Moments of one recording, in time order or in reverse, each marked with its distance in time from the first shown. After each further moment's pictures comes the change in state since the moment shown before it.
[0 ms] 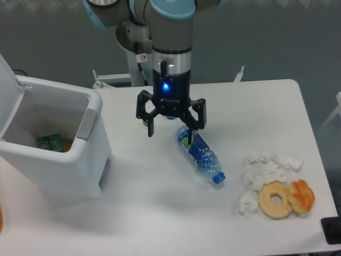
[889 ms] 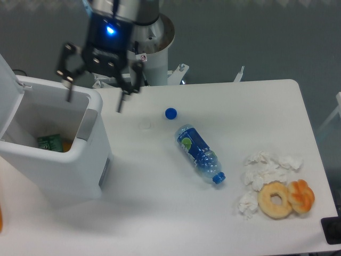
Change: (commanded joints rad) arm -0.215 0.153 0.023 -0.002 -0.196 -0.369
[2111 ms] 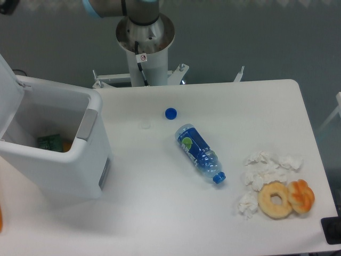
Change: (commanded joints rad) arm -0.203 0.094 0.018 0.003 -0.299 -0.106
